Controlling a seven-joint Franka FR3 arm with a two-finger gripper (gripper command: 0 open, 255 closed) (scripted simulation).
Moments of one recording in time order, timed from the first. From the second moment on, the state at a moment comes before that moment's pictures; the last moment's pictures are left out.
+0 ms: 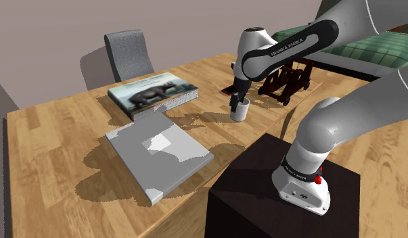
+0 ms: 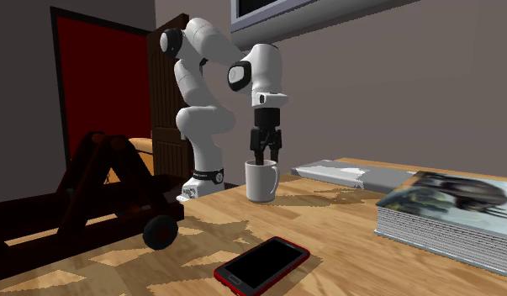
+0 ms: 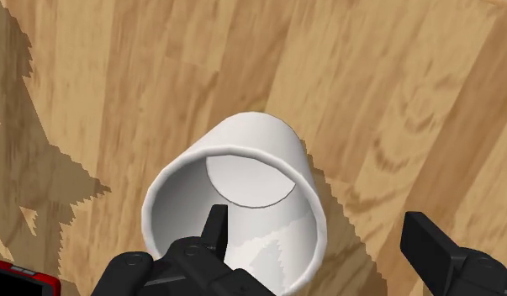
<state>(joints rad) -0.13 -0.61 -0.09 -2.84 -0.13 2.29 -0.22</state>
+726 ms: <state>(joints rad) -0.13 -0.57 -0.09 -2.86 -0.14 2.36 -0.21</state>
